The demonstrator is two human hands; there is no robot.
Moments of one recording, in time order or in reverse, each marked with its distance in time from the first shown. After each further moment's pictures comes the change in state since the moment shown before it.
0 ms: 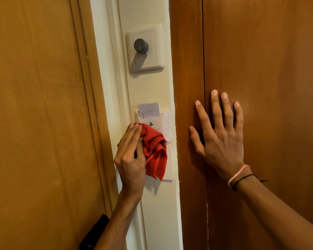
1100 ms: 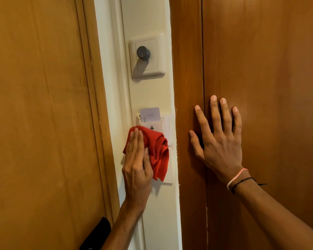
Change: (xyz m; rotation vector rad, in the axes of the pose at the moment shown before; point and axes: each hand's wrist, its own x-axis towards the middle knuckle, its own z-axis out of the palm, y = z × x) left_hand -0.022 -0.002 0.006 0.009 -0.076 -0.036; right_hand 0.001 -0.001 -0.002 -0.015 -0.009 -0.005
